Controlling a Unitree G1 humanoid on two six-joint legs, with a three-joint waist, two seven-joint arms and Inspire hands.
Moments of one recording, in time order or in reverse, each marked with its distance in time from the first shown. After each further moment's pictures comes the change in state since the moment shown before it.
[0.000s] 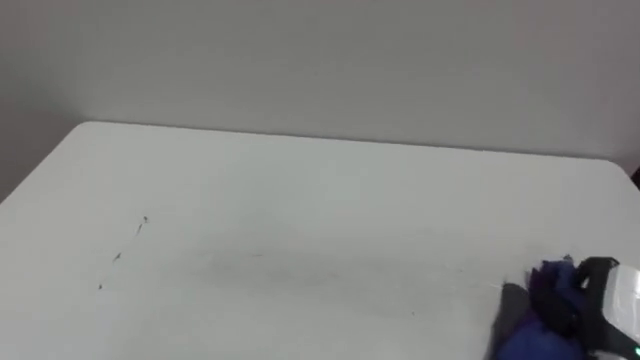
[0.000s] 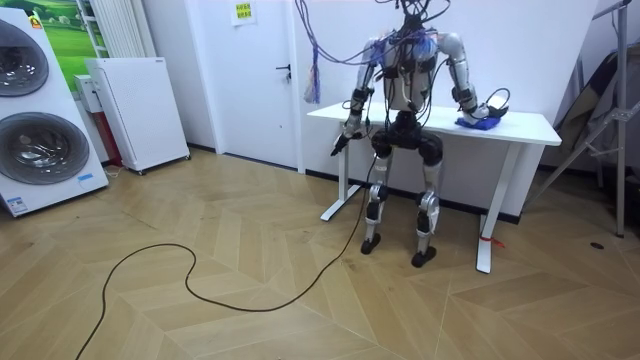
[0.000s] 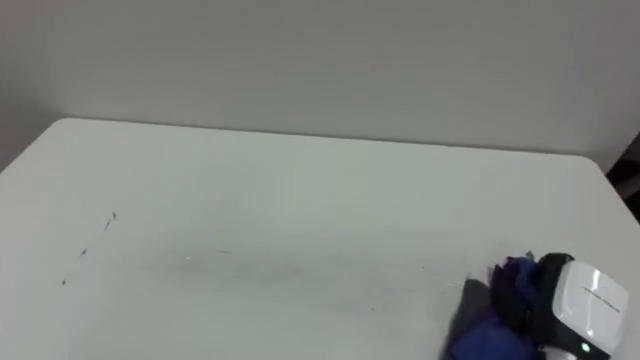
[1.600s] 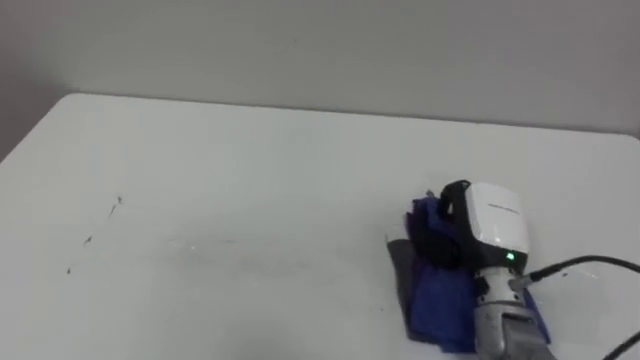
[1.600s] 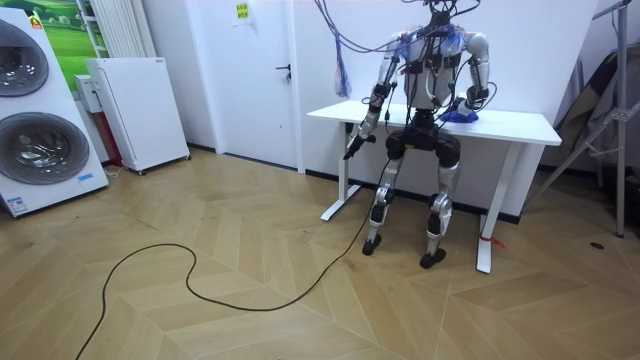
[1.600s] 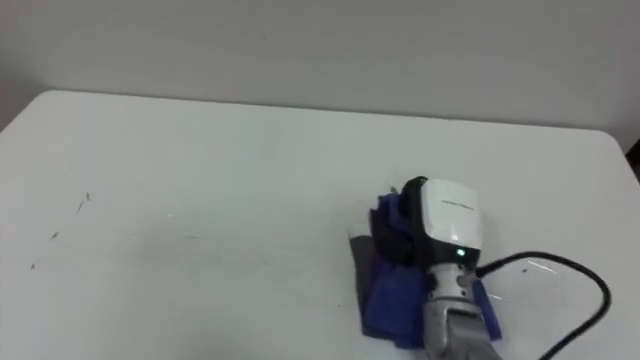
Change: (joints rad) left arm -0.011 -0.027 -0.031 -0.017 -0.016 0.003 -0.005; right arm -0.135 0.069 0.260 -0.274 -0.186 -0.019 0.248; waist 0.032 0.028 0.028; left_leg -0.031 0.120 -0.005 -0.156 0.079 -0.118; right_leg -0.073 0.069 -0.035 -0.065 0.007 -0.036
